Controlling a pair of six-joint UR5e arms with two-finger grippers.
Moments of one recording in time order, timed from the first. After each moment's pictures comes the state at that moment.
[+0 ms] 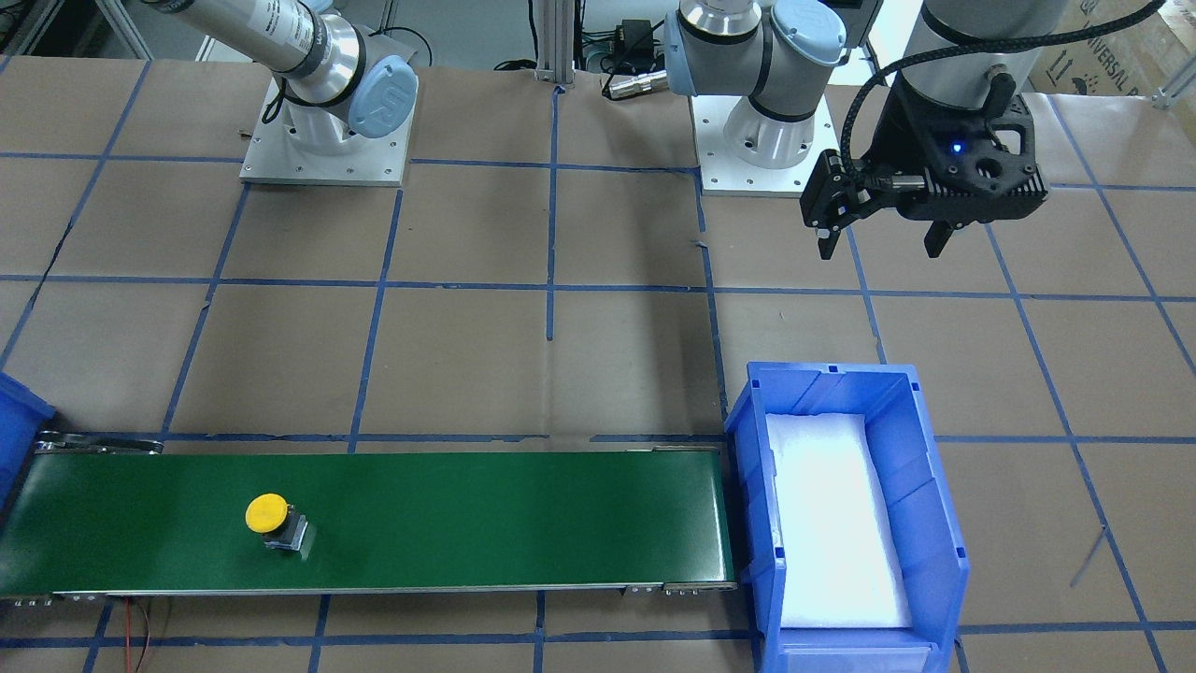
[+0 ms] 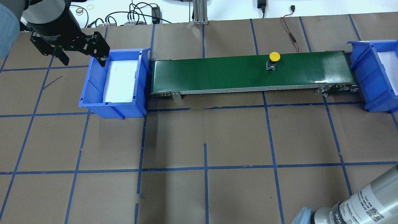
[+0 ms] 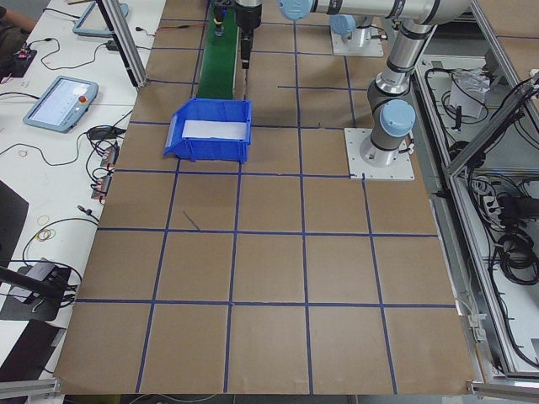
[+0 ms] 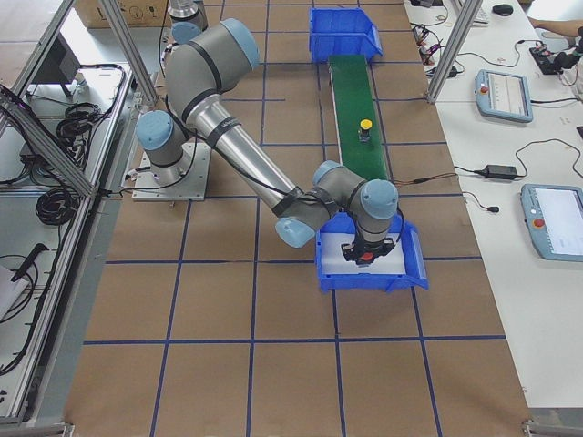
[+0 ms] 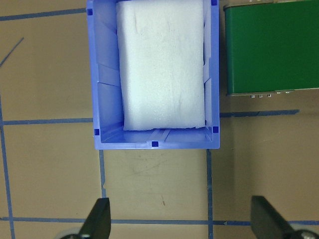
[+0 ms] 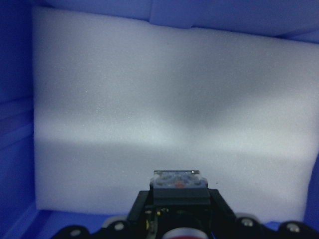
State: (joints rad) left arm -1.53 -1.59 -1.50 -1.56 1.67 0.08; right arm 0.83 -0.95 1.36 -2.08 -1.55 -2.43
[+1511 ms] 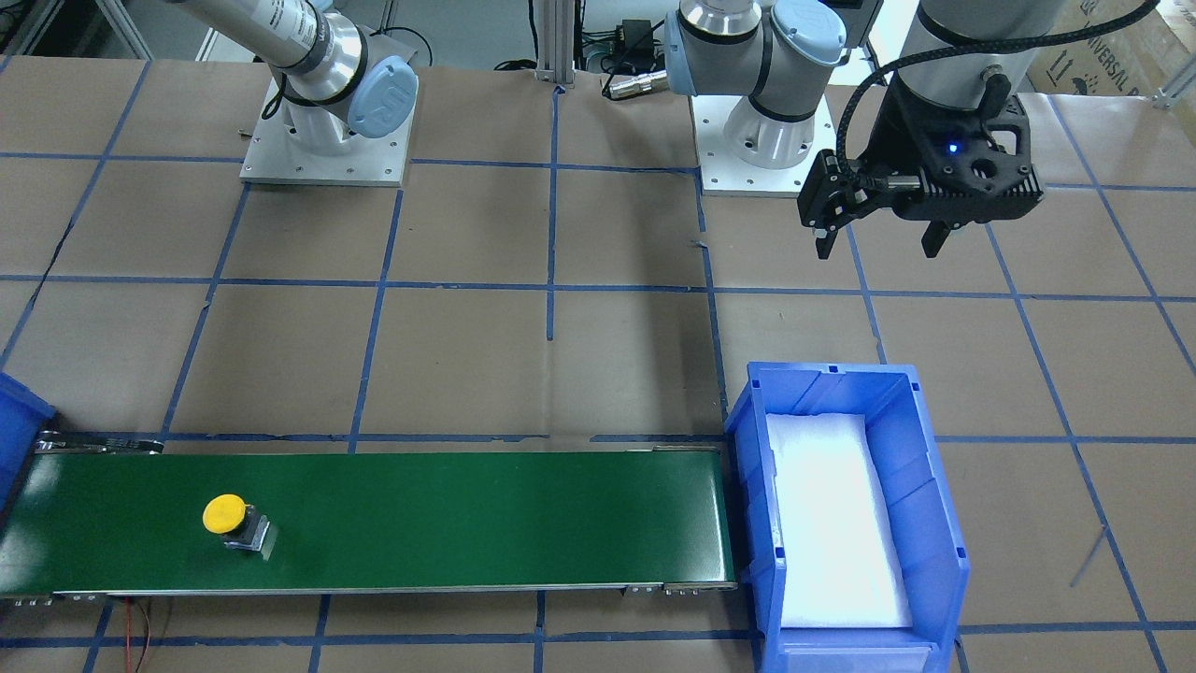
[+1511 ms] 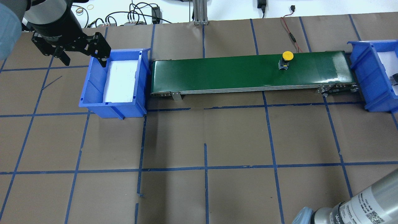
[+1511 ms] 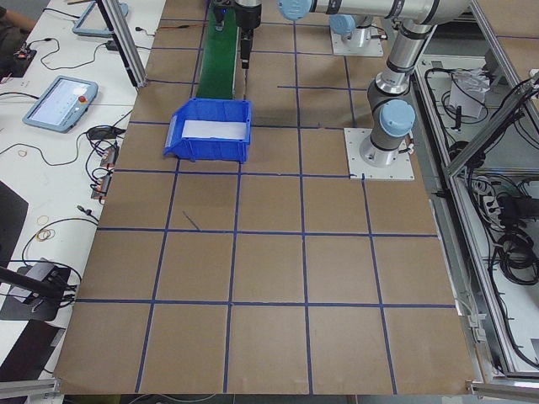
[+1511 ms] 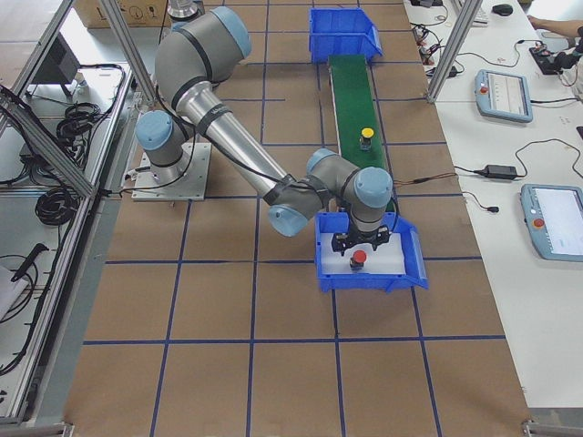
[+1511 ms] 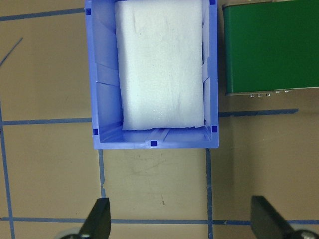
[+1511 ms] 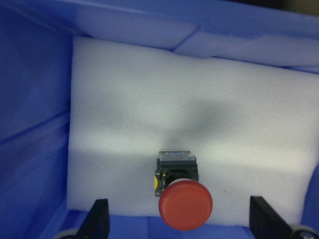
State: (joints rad) left arm -1.54 -1.59 -1.50 -1.56 1.67 0.08; right arm 0.84 -1.06 1.40 -2.00 -1.55 -2.44
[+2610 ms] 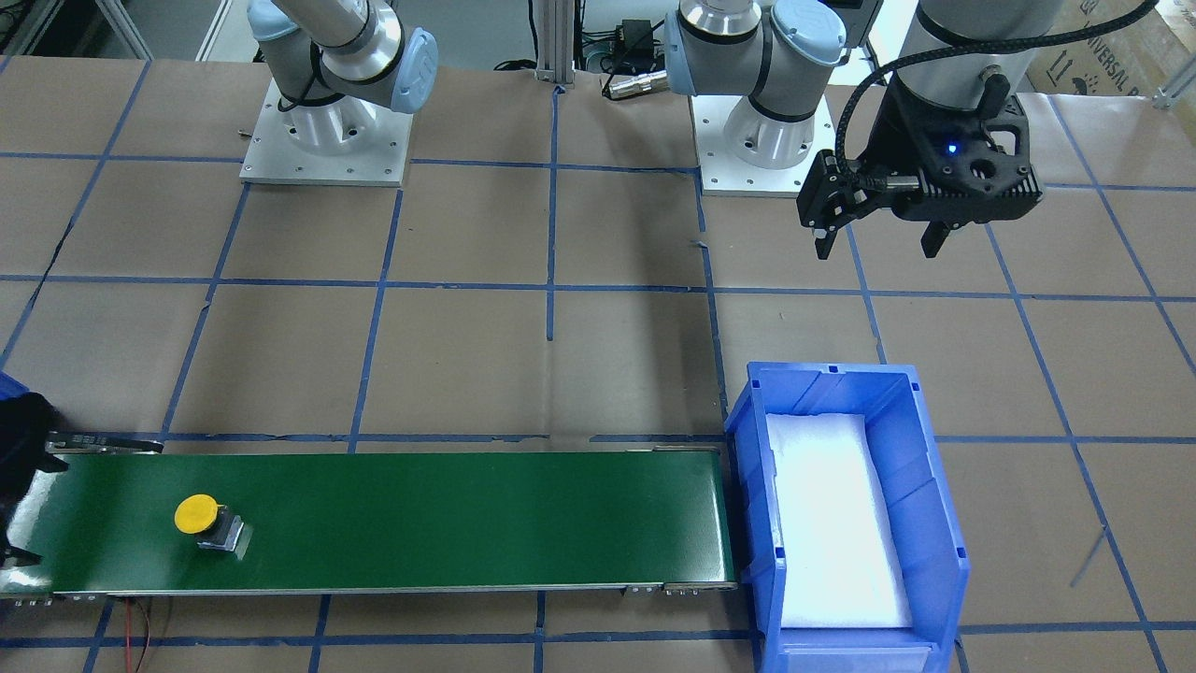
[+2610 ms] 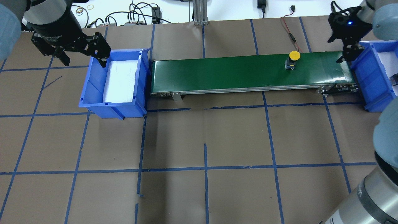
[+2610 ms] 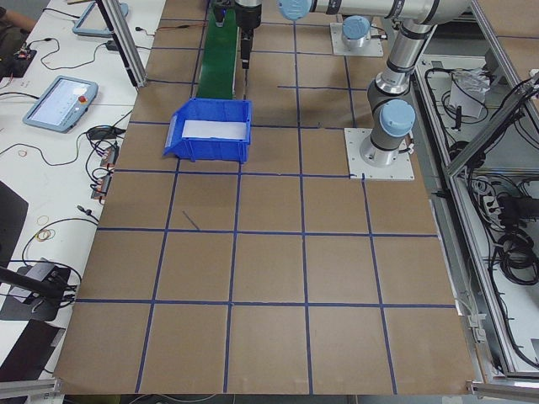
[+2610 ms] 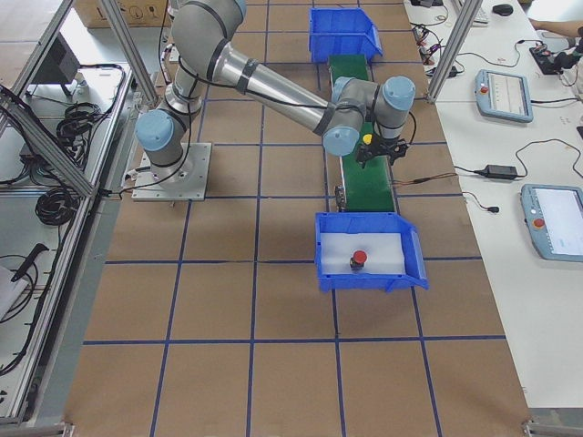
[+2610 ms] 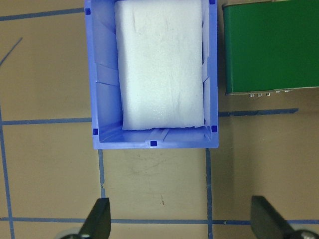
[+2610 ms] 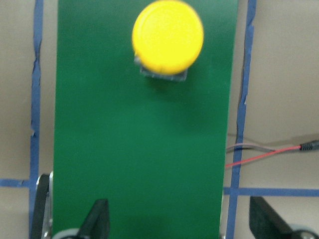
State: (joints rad) left arm -1.54 -1.59 -1.50 -1.56 1.67 0.08; right arm 1.27 -1.04 1.39 -1.98 -1.49 -1.93
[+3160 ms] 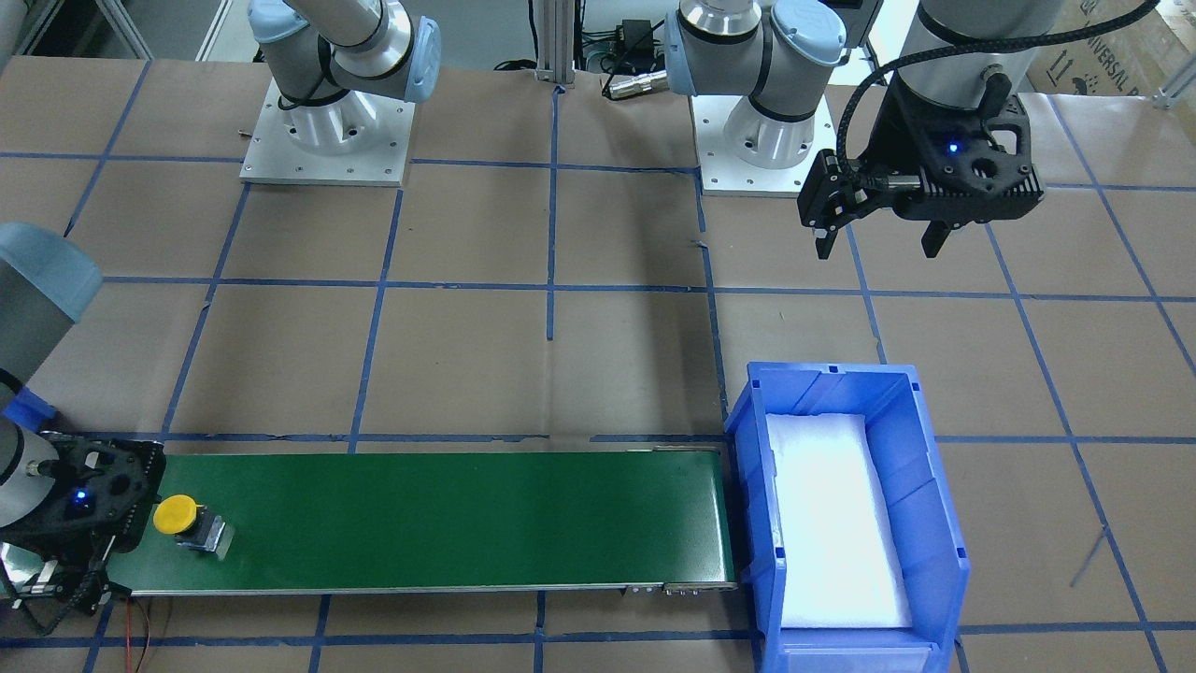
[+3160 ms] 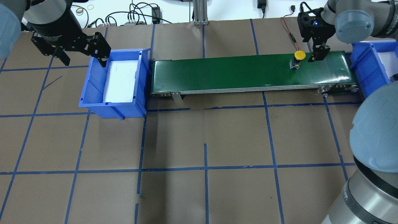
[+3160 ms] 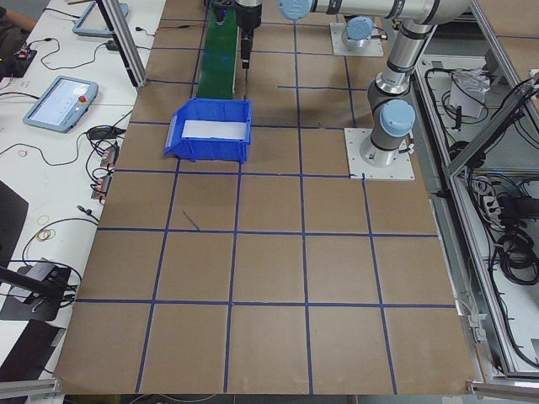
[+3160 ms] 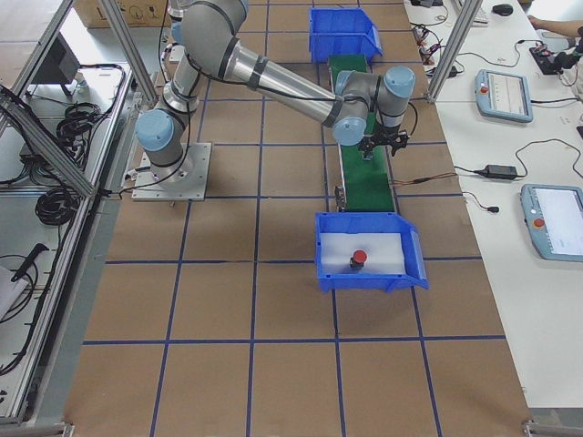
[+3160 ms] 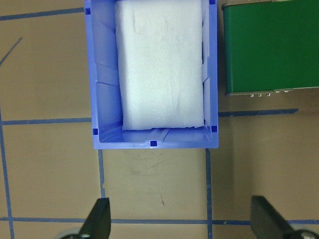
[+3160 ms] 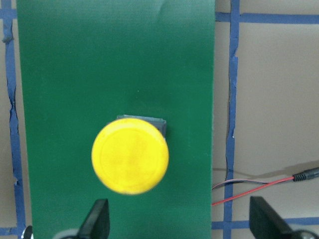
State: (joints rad) left arm -1.54 -1.59 -1.50 -1.56 1.67 0.08; right arm 1.34 -1.02 1.39 -2.00 -1.54 -1.81
